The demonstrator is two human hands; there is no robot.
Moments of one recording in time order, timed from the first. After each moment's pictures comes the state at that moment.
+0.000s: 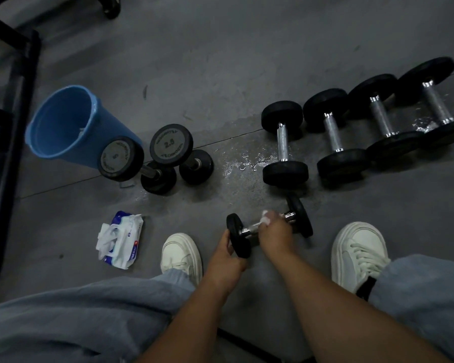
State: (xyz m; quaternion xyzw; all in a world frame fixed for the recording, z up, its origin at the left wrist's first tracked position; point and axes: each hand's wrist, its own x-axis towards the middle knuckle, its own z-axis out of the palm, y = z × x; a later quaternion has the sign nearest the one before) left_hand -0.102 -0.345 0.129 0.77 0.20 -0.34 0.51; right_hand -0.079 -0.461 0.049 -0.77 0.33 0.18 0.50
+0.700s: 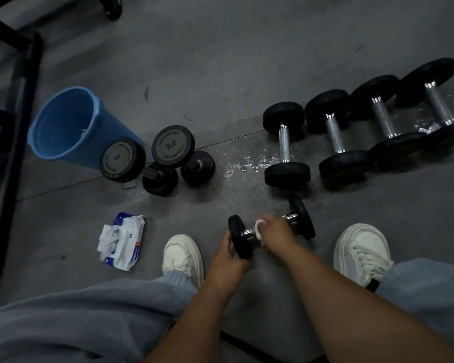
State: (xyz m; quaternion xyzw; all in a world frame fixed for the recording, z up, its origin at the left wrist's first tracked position) left_hand -0.101 -0.341 0.121 0.76 0.22 -0.35 0.51; right_hand -0.070 -0.467 0.040 -0.78 0.28 0.24 0.51
